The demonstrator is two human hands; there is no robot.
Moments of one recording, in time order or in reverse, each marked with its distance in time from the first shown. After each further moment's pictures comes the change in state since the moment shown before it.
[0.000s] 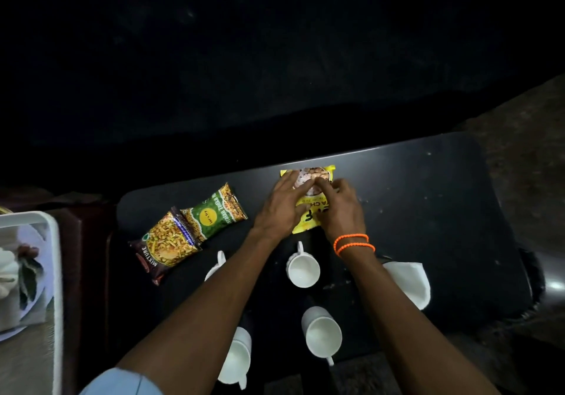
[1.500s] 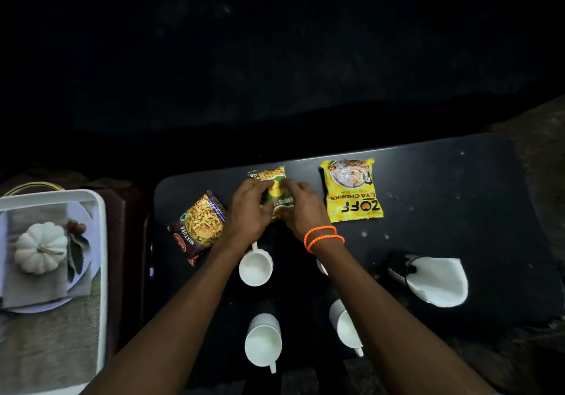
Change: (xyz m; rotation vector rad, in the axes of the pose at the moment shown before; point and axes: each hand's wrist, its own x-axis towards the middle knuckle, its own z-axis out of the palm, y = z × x) left_hand -0.090 -0.065 -0.072 -0.131 0.263 -0.206; right_hand -0.013 -0.110 0.046 0.239 -0.204 -0.159
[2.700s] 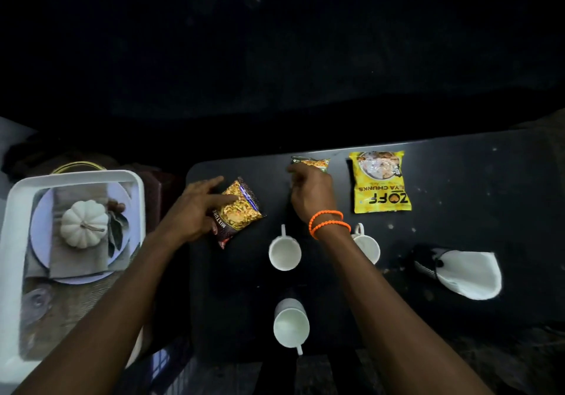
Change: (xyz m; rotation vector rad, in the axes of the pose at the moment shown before) left_hand -0.032 -0.115 -0.123 0.394 -0.346 -0.001; right_hand 0.006 -0.066 0.011 0.199 0.171 0.101
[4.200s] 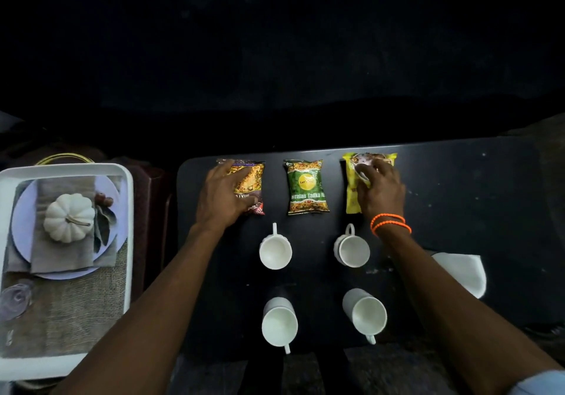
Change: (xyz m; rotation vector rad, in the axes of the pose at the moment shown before) left_hand 0.042 0.065 0.032 -0.207 0.313 -0.200; right_hand 0.020 0.123 -0.084 -0.513 0.143 0.039
